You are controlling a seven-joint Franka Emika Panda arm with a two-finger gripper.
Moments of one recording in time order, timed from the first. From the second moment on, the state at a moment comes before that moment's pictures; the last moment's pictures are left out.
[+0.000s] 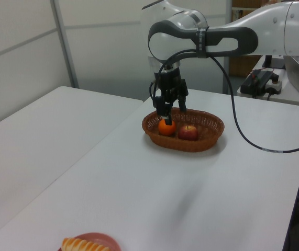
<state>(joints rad) -0.06 0.23 0.03 -1.44 -0.05 1.53 -0.03</state>
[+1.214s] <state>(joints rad) -0.08 0.23 0.02 -1.44 -0.05 1.53 -0.04</state>
